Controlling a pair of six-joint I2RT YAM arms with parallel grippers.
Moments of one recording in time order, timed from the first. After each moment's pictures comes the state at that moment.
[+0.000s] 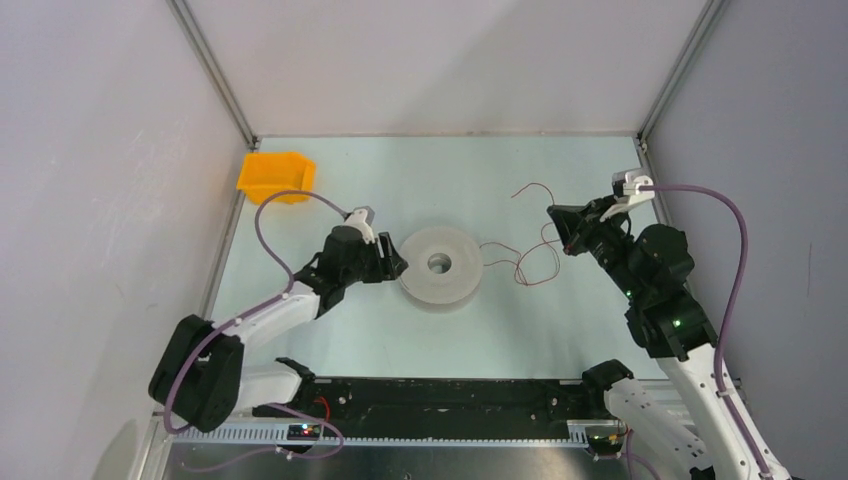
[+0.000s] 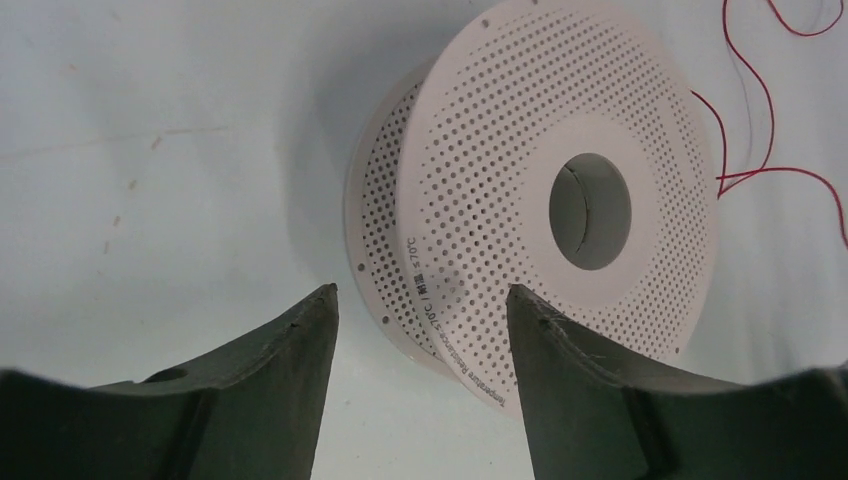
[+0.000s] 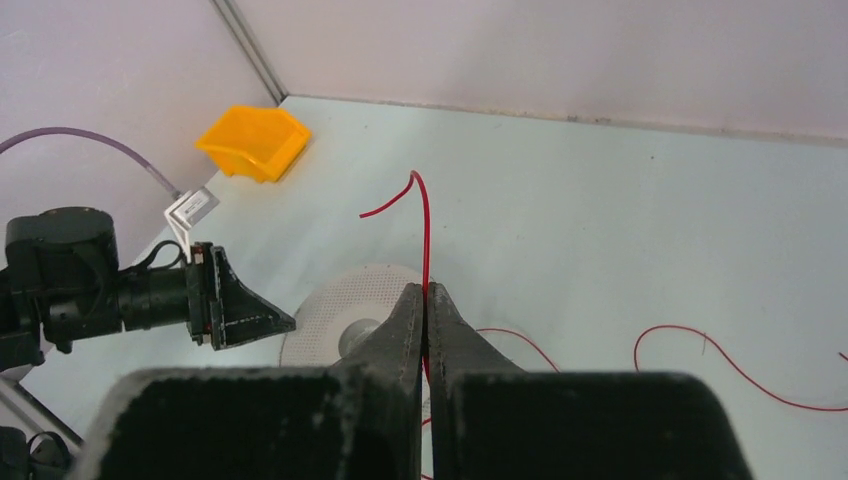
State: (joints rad) left arm -0.50 1.20 0.56 0.05 0.06 -0.53; right arm 0.38 0.66 0.93 -0.28 -0.08 0.25
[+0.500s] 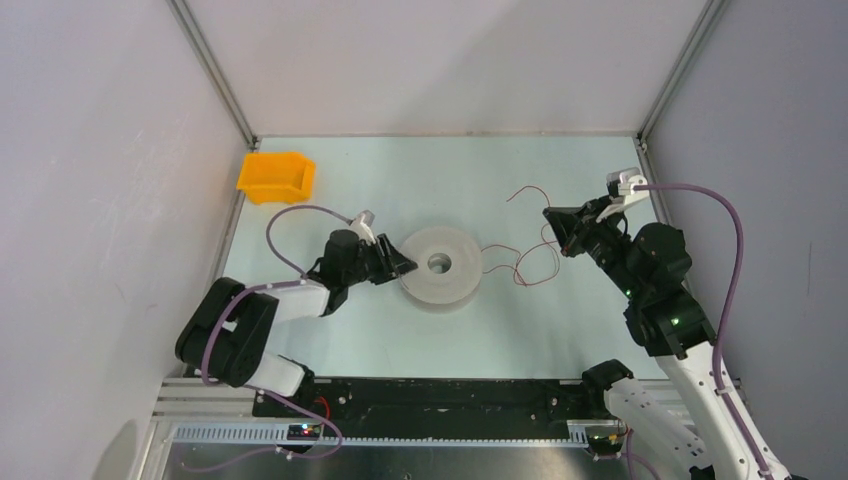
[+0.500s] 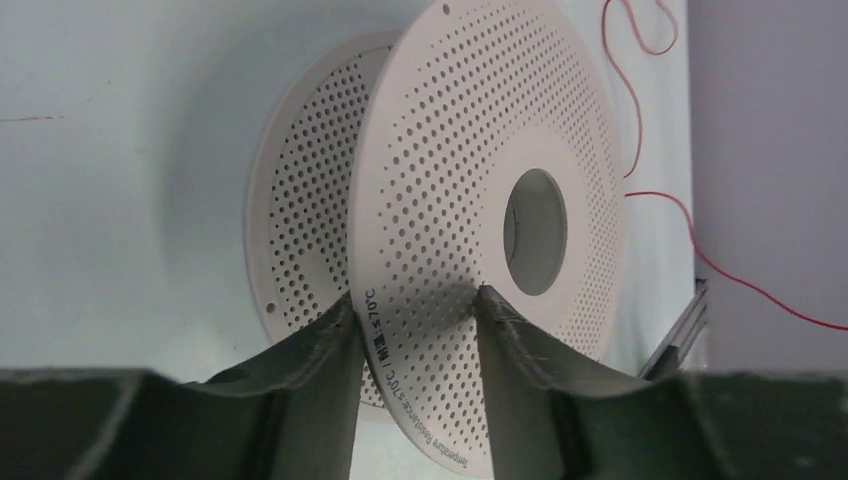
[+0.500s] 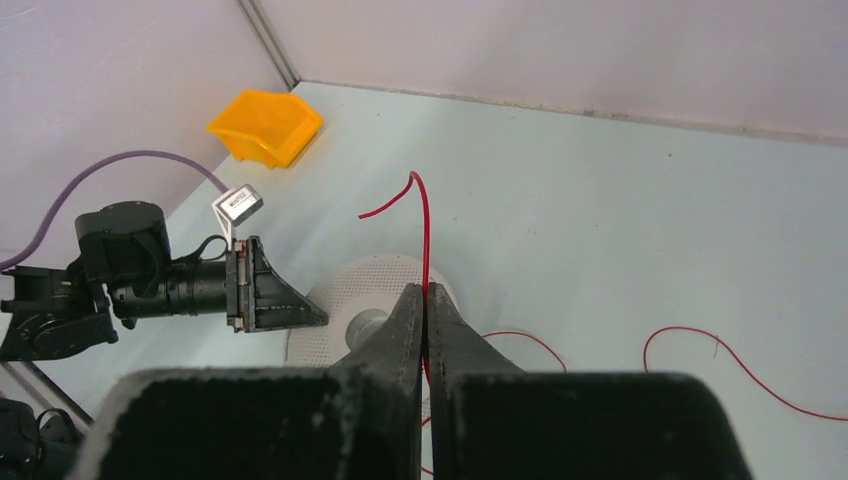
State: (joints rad) left arm -0.42 1.44 0.47 0.43 0.34 -0.74; right arm 0.38 0.66 0.93 -0.29 -0.13 0.23
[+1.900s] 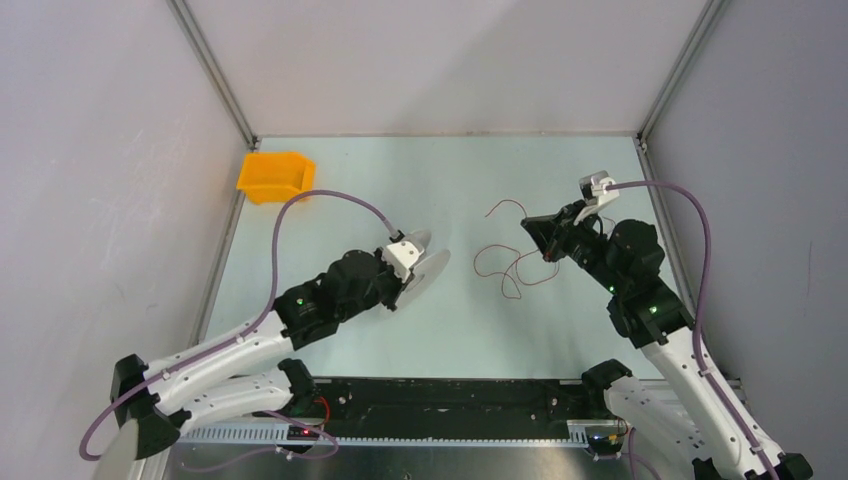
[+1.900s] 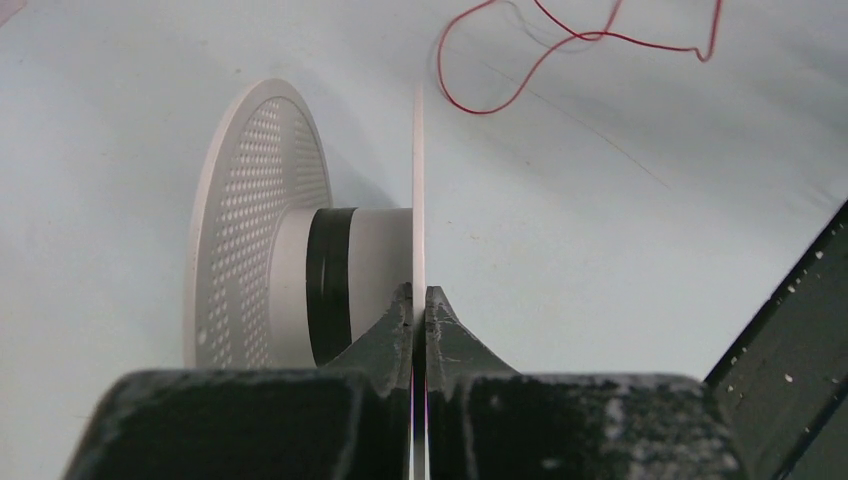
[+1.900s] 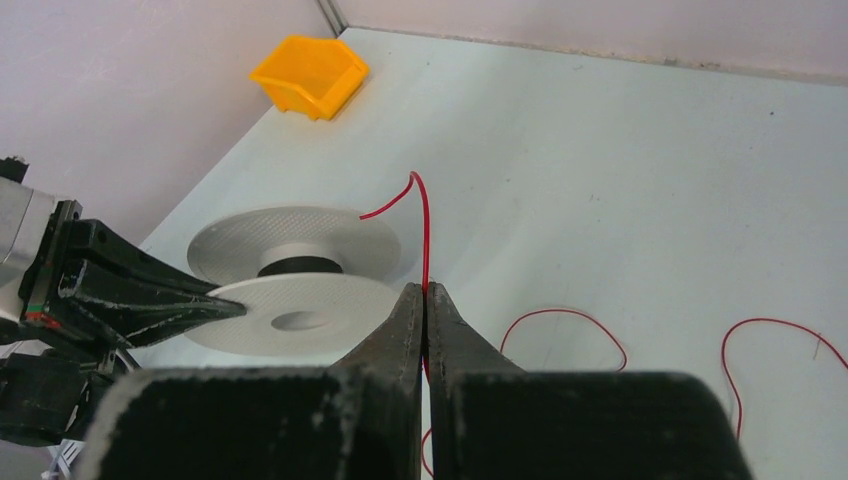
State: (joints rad) left arm -0.95 0.90 0.72 -0.26 -0.17 0.04; right arm 0.42 0.70 0.84 -0.20 -0.21 0.28
